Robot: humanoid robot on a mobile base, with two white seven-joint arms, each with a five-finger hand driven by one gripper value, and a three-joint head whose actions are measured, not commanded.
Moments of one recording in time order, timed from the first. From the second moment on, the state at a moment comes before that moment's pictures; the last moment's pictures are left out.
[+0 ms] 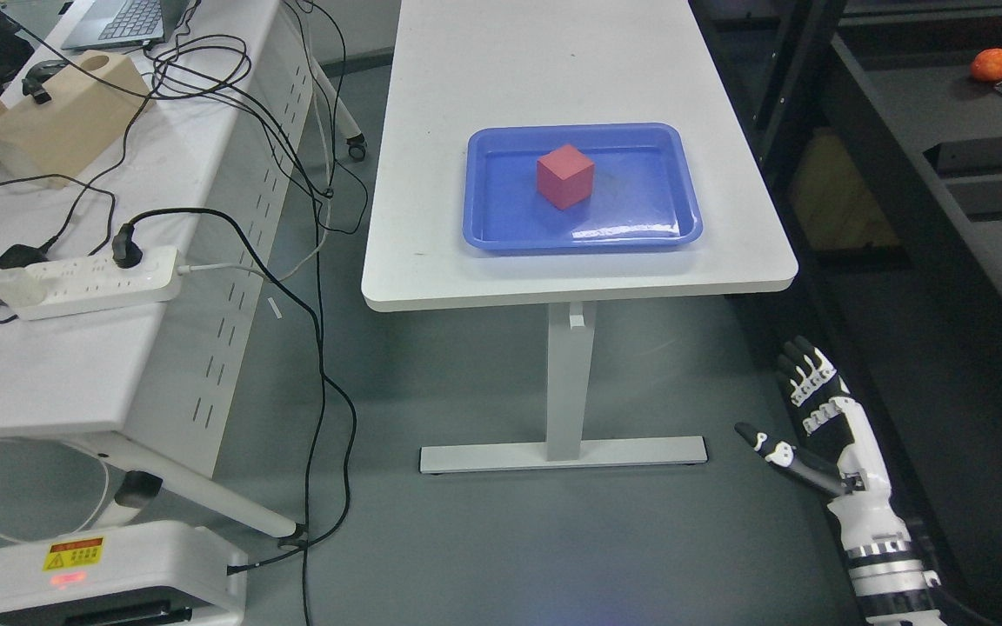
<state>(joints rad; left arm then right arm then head) -0.06 0.00 -0.31 0.00 0.13 -0.11 -0.16 0.27 -0.10 -0.04 -1.55 -0.25 -0.39 0.23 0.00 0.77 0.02</state>
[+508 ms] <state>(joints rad) -0.06 0.00 -0.31 0.00 0.13 -0.11 -0.16 0.26 -0.08 -0.05 -1.54 -0.32 -0.39 0.24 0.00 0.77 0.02</state>
